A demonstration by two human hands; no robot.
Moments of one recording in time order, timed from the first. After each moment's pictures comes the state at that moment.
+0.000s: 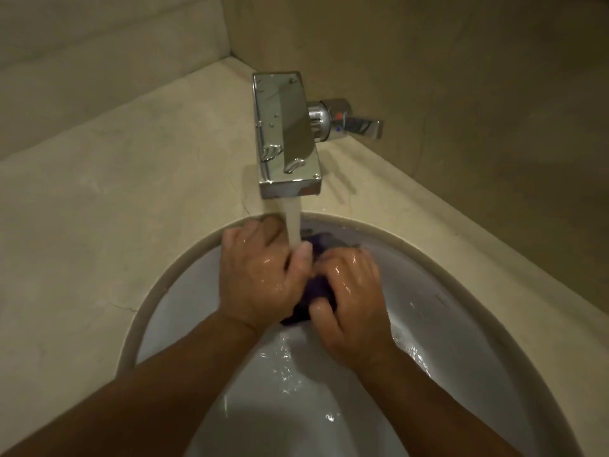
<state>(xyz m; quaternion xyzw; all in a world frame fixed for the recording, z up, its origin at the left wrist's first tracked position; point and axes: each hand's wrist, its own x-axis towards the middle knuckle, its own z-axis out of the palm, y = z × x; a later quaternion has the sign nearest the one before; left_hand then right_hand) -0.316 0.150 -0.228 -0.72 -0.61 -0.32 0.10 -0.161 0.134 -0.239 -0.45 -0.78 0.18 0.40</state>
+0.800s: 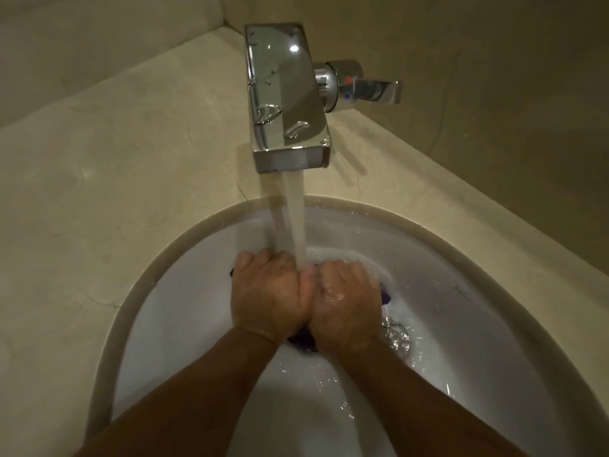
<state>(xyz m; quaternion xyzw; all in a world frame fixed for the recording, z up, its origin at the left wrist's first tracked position) -0.300 0.136 -0.283 -0.69 -0.69 -0.23 0.02 -0.178 0.140 -0.314 -0.57 -0.78 0.07 0.23</state>
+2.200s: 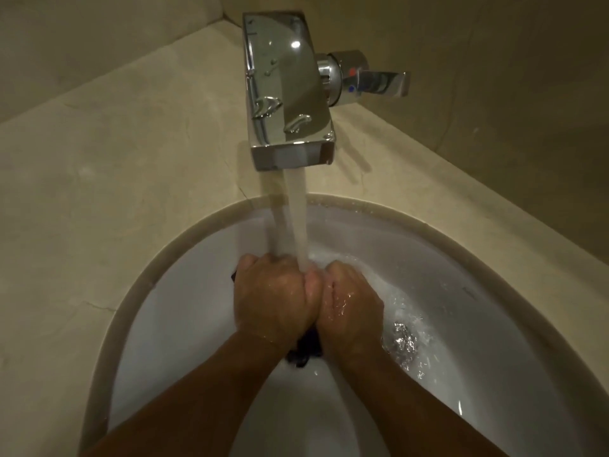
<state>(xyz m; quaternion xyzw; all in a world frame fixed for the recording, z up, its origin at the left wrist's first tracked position) -0.294 0.136 -0.274 -0.69 -0.69 -0.23 0.02 -0.184 0.131 -0.312 -0.64 -0.67 0.19 0.34</state>
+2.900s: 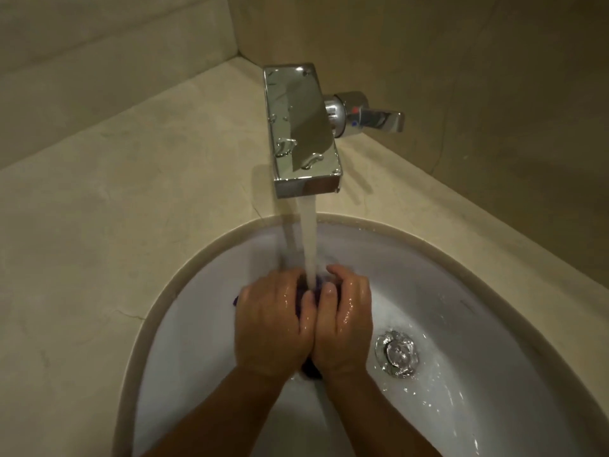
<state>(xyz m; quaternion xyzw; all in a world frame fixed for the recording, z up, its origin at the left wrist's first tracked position) -0.308 0.108 -0.278 -0.68 -0.67 -0.32 -0.03 -0.209 0.117 -0.293 -0.61 -0.56 0.27 0.49</state>
